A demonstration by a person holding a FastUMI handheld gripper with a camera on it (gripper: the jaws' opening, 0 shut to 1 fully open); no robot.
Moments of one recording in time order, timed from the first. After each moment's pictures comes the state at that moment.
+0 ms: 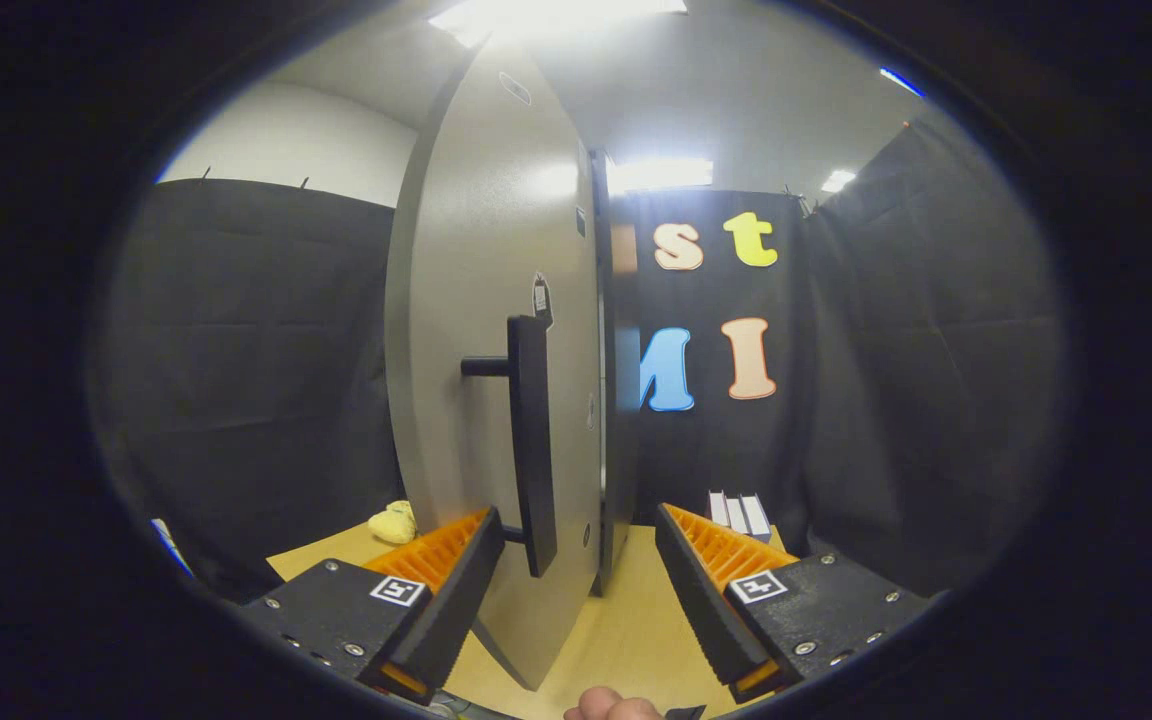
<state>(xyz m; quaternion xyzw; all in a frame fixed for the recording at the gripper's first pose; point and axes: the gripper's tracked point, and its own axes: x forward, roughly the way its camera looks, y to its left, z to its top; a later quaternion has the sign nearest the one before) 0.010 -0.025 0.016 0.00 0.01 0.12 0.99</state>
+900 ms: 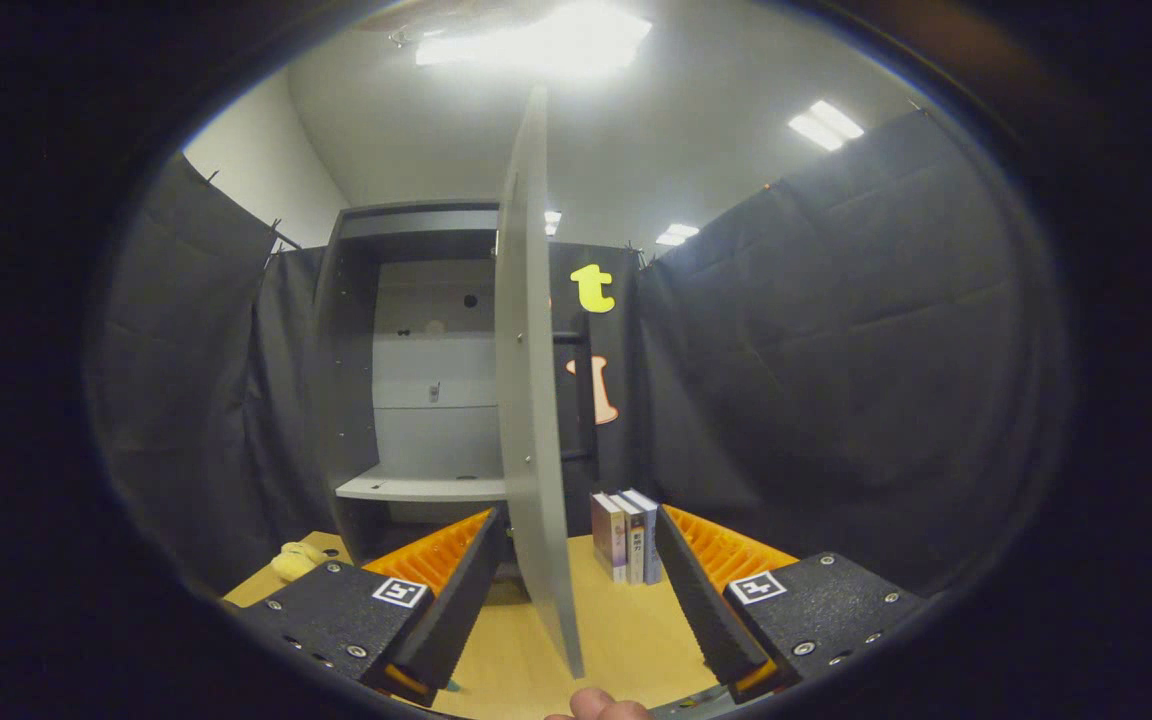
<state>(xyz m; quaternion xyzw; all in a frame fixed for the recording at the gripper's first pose) -0.077 0.056 -0.039 0.04 -0.06 -0.15 0.99</state>
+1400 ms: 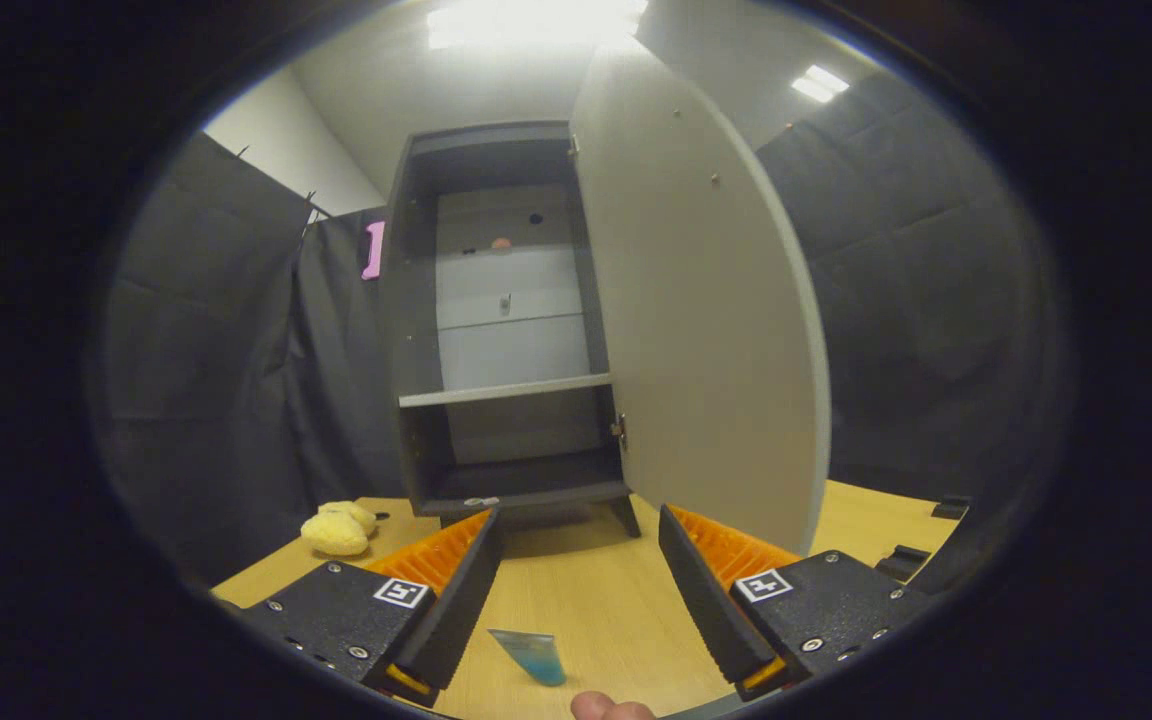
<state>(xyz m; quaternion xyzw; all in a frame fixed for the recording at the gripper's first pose) 0.027 0.191 -0.233 0.06 -0.03 -0.09 0.99</state>
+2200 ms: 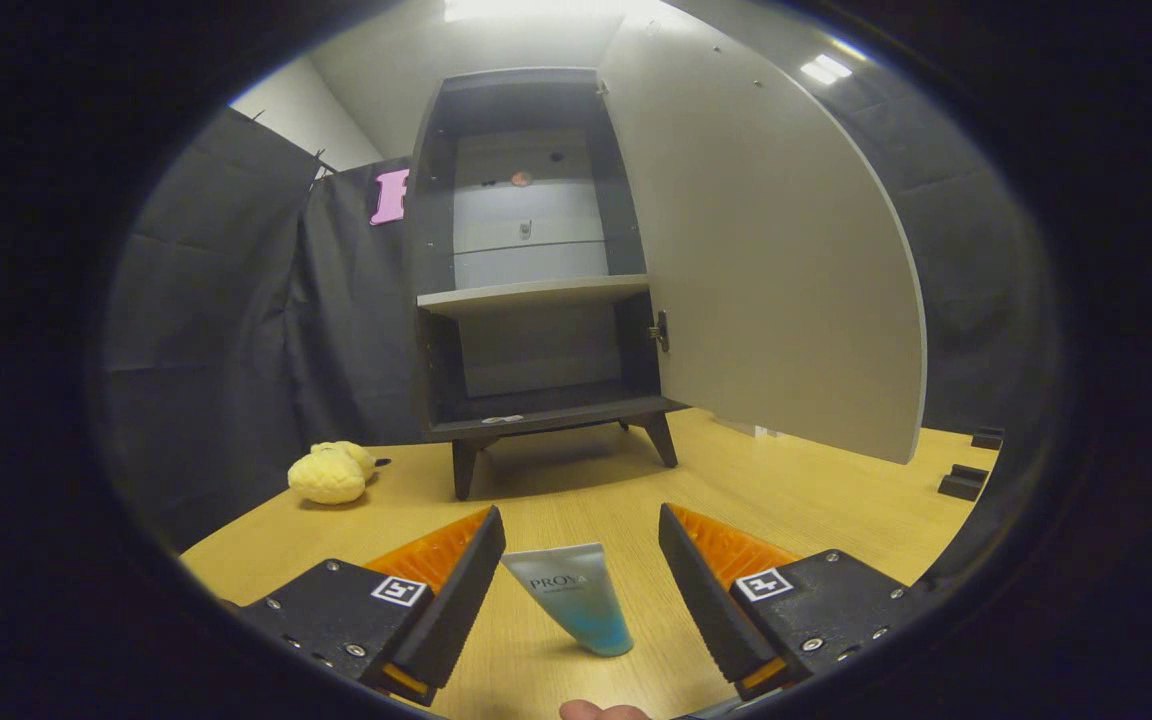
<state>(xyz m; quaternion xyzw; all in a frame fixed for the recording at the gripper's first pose) 0.061 0.236 -0.327 0.06 0.02 -0.09 0.99</state>
